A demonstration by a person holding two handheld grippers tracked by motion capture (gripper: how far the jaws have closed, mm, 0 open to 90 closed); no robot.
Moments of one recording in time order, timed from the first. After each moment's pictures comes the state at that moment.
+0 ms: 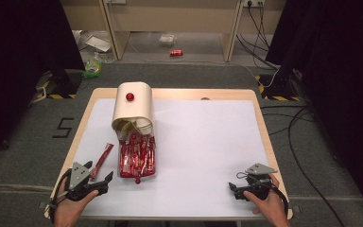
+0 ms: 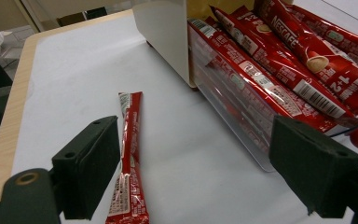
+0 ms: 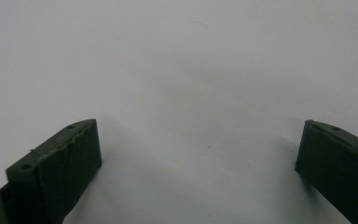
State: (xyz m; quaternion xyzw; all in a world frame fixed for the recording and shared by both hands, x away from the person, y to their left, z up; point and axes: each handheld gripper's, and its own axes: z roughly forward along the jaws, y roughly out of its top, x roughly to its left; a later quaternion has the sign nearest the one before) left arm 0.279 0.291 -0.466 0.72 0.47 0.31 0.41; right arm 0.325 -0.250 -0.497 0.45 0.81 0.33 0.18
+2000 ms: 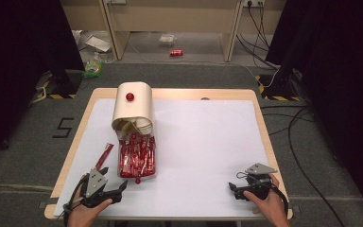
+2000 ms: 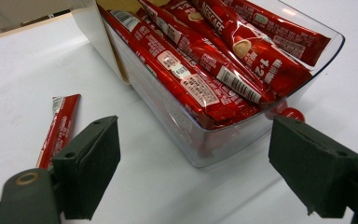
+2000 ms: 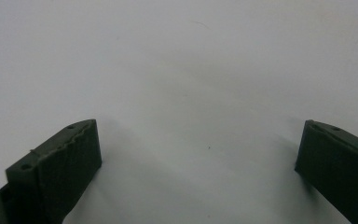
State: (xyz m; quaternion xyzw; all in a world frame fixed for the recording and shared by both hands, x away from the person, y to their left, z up) left arm 0.271 0.254 -0.479 0.75 0.43 0.29 0.41; right arm 0.325 -0.250 -0.497 0.44 0.82 0.33 0.18
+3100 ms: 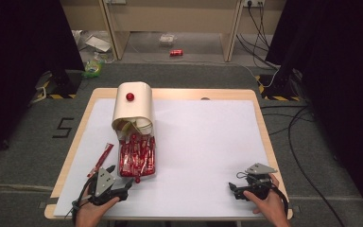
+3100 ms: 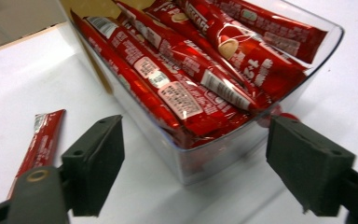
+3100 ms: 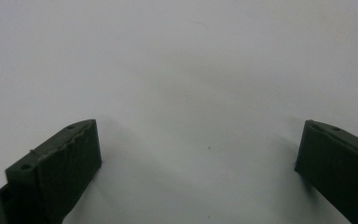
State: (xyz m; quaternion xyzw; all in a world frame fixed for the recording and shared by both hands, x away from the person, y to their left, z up) left arm 0.280 0.238 -0.487 0.76 0.39 0.30 0.41; right arm 0.326 -0.250 -0.497 0.44 0.82 0.33 0.18
